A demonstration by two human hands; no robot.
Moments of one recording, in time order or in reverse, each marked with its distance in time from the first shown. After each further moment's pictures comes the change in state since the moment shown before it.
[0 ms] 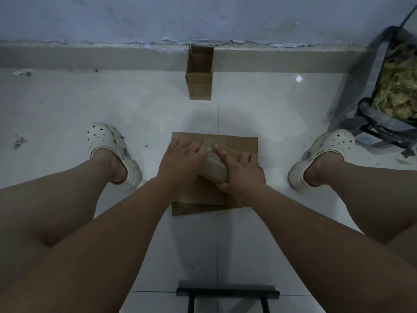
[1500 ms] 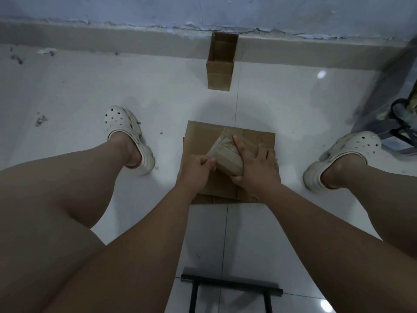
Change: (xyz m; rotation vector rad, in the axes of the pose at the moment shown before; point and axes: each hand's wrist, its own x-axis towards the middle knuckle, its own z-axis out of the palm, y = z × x) left_hand -0.023 0.019 0.037 -1.090 -0.074 -0.782; right_hand 0.001 -0.003 0.003 0.106 0.043 0.021
